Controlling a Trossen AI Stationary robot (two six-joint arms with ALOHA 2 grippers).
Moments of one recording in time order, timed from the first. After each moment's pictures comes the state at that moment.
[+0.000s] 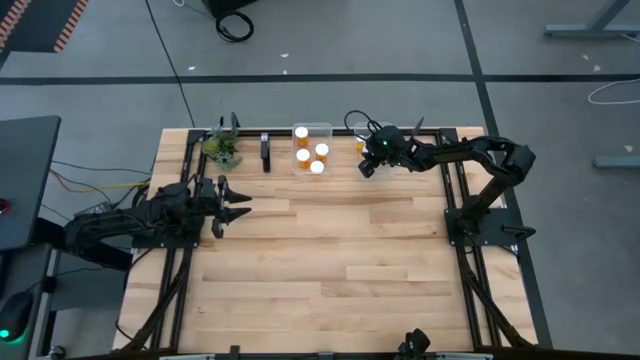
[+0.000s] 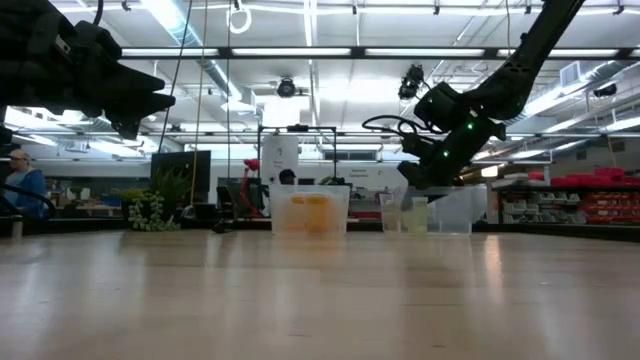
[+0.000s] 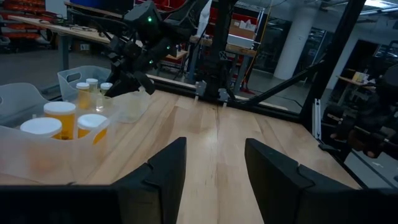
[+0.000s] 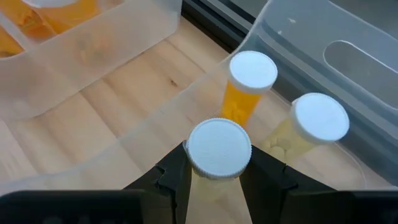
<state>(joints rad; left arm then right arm) 0.20 0.06 0.01 0.05 0.11 -0.22 -0.67 1.61 0.68 0.22 0.10 0.05</state>
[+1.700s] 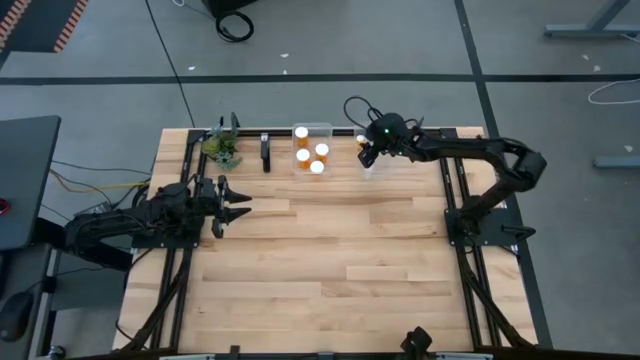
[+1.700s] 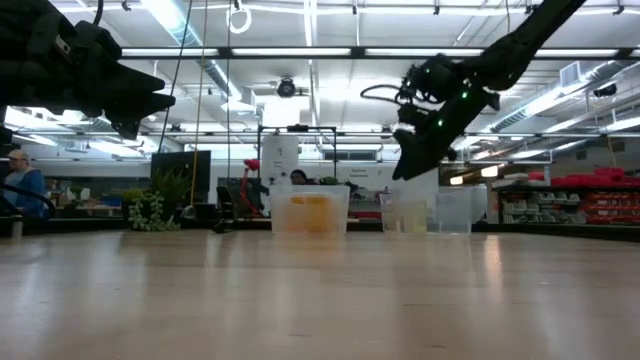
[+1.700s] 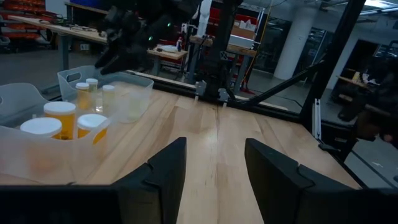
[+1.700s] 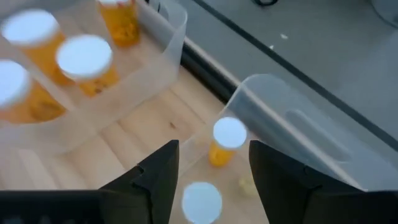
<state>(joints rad) 0.20 0.06 0.01 0.05 0.11 -0.22 -0.66 1.50 0.82 0.02 0.10 0.02</state>
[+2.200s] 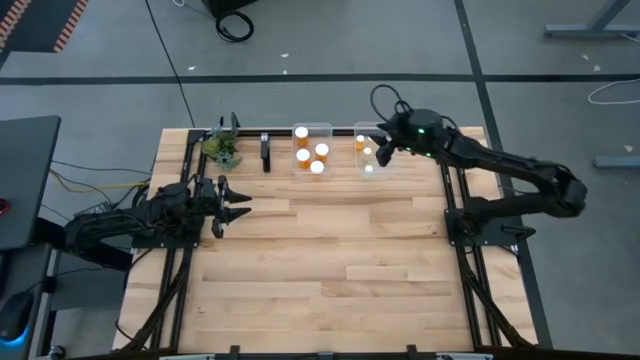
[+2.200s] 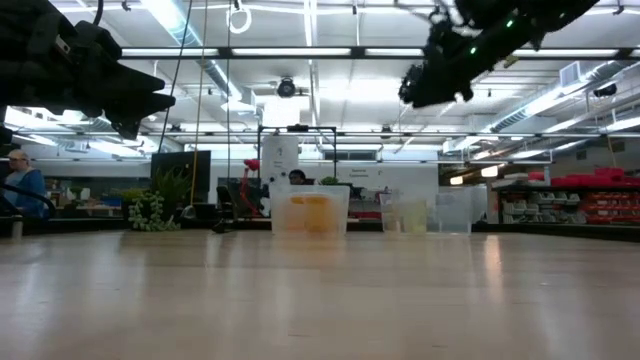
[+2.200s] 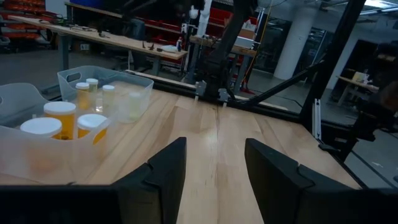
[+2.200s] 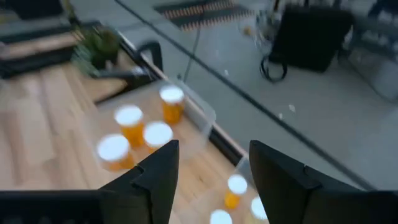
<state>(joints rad) 0.20 0.06 0.01 0.05 0.11 -0.22 -0.57 1.09 0.81 -0.11 0.10 -0.01</state>
